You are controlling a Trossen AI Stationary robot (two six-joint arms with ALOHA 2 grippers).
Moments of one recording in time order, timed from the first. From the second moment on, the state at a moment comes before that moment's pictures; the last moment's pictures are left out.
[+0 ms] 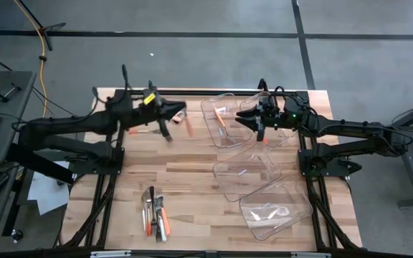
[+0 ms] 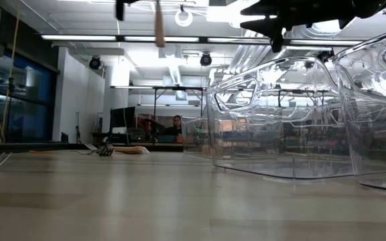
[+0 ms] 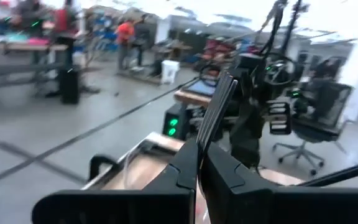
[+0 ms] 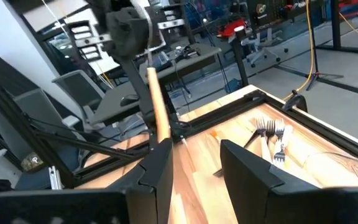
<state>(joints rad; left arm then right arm) 0.21 0.99 0.82 0.24 -0.12 -0.16 -0.29 1.00 0.67 0.28 -0.18 0.36</state>
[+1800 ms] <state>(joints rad) 0.24 1.36 0.82 0.69 0.13 -0.30 -0.21 1.44 0.99 0.32 -0.29 0.30</state>
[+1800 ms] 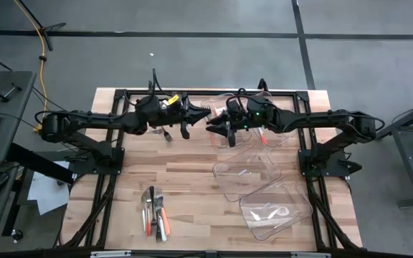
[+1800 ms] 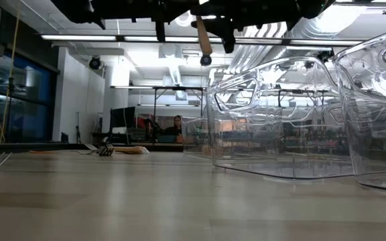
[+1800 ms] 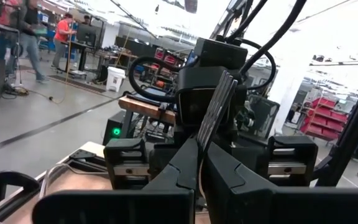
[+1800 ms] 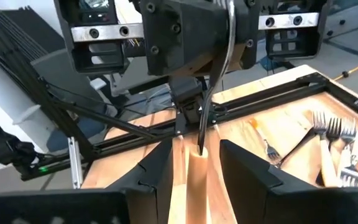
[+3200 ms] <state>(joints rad) 0.22 0.92 0.61 0.39 0.11 -0.31 -0.36 1.01 0.98 -0.36 -0.23 0.10</state>
